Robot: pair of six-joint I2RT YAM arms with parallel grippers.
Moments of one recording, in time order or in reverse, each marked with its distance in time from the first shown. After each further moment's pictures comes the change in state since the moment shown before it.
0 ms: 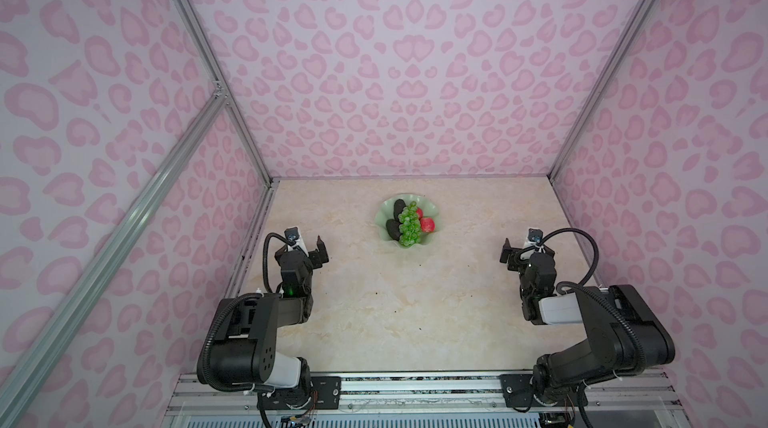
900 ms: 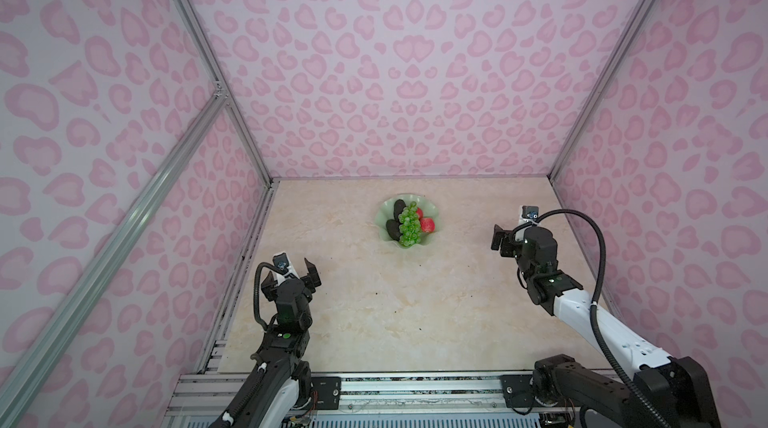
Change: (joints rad) left arm -0.077 -0.686 -0.203 -0.500 -0.306 -0.043; right arm 0.175 -0.425 0.267 -0.848 0.081 0.109
